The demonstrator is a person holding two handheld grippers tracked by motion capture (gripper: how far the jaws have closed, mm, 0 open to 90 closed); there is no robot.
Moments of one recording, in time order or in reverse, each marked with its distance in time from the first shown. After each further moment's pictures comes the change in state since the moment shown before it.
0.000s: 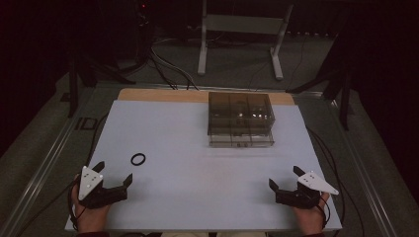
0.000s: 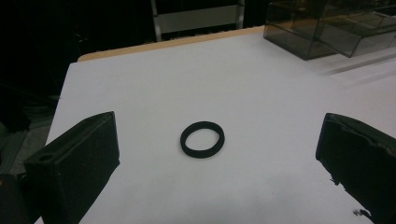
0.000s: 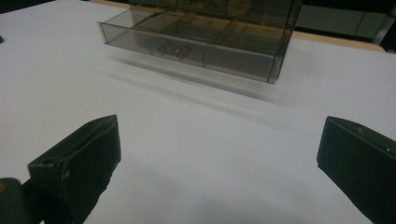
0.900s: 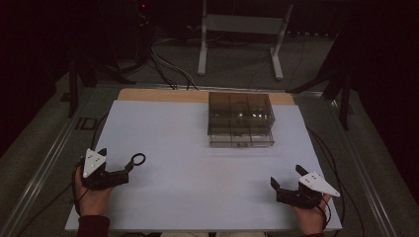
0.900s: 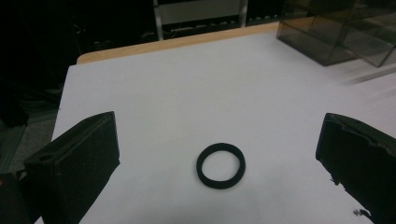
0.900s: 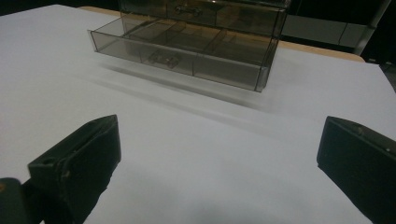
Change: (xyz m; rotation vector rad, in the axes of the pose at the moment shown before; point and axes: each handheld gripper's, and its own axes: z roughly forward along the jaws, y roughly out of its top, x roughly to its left) left arm 0.019 0.023 0.036 0.055 -0.005 -0.007; right arm 0.001 0.002 -0.003 -0.038 -0.042 -0.016
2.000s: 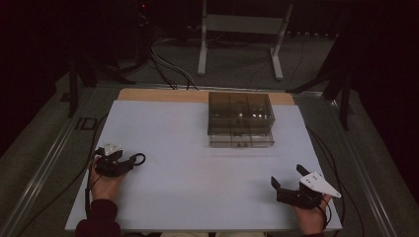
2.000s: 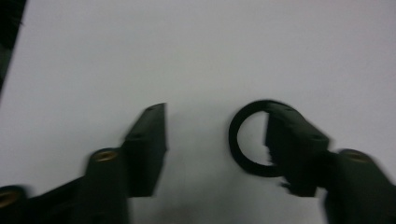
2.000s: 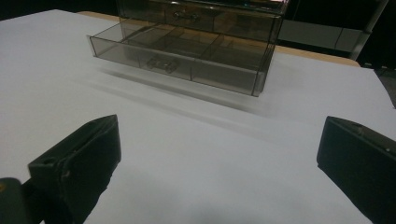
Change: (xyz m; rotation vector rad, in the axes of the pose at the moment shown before) left arm 0.011 -0.014 0.066 0.319 0.029 -0.076; right arm 0.000 0.001 -0.002 -0.019 -0.009 -0.002
